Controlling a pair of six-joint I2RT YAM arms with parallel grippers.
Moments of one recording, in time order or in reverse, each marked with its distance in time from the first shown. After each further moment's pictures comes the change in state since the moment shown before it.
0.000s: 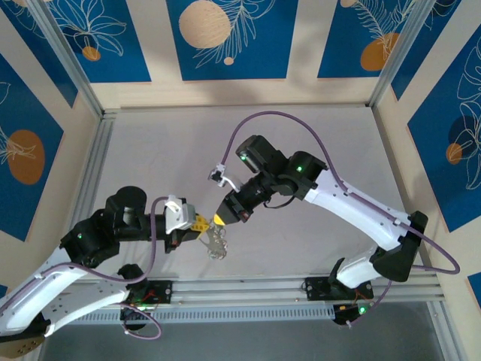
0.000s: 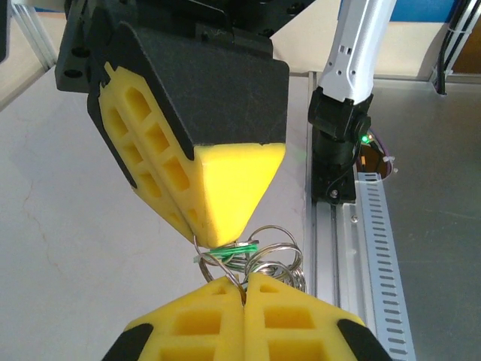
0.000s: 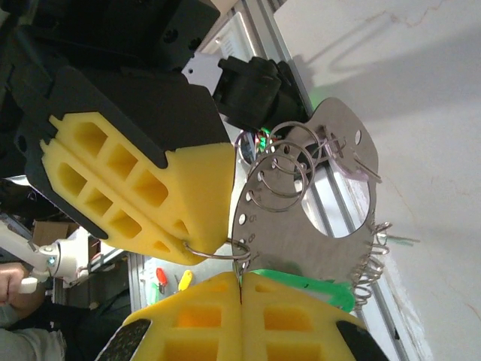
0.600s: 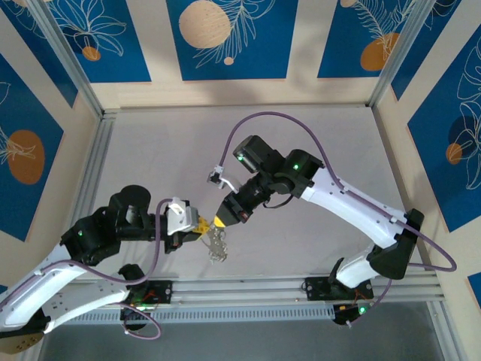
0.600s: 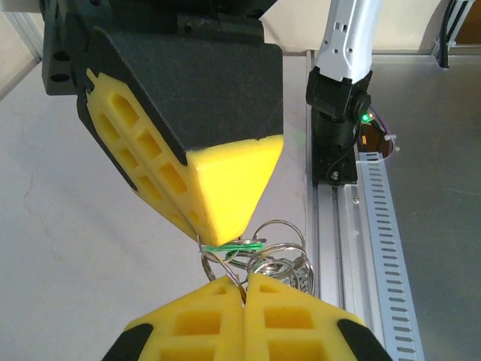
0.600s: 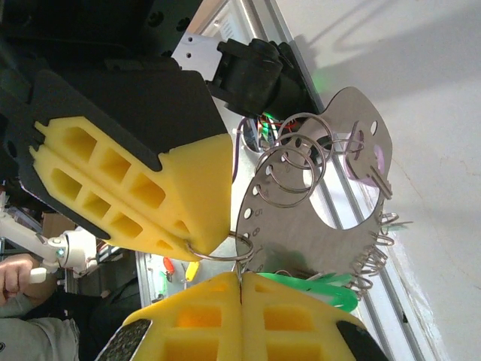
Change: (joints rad) left arm -0.027 0.034 0.042 -0.059 -0.028 0.051; right arm 0.004 0.026 0.032 -0.058 -0.011 -0.003
